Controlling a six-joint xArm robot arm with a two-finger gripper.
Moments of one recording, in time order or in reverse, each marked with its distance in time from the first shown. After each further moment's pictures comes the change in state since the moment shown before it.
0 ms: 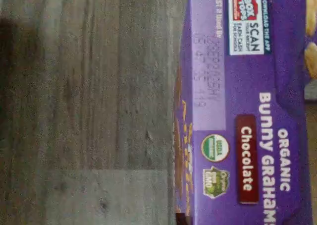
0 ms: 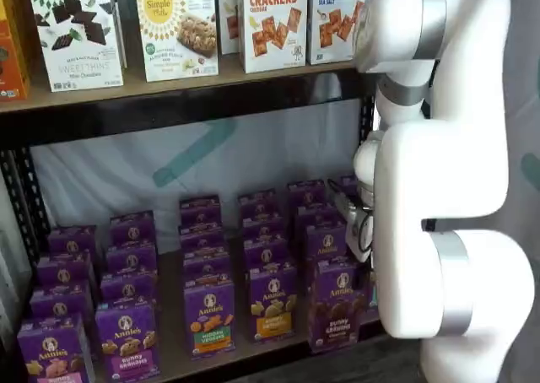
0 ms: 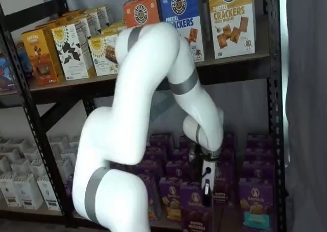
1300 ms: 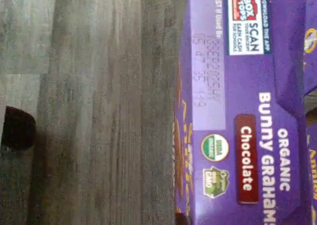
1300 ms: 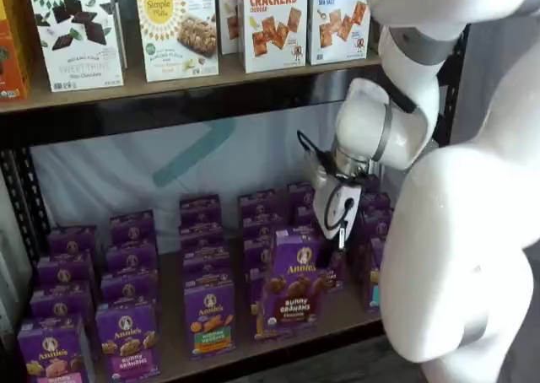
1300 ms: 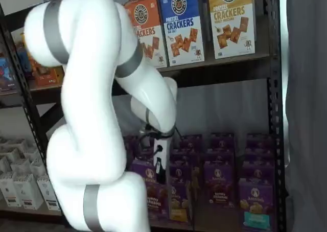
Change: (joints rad) arm 0.294 -0.752 0.544 0.162 0.022 0.195
